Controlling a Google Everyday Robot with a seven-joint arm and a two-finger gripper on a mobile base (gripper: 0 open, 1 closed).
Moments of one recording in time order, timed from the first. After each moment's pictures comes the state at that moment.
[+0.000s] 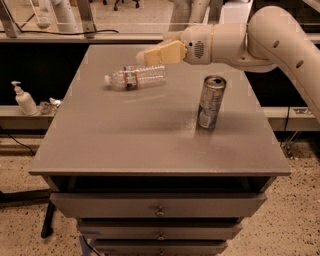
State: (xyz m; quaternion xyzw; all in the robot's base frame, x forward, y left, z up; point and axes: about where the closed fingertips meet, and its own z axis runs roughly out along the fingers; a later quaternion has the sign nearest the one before) arm 0.643 0.011 0.981 -0.40 0.65 0.42 0.49
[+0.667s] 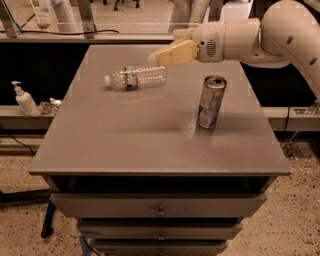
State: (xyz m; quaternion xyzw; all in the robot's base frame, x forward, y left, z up) arm 0.645 -0.017 0.982 -0.41 0.66 0.39 0.49
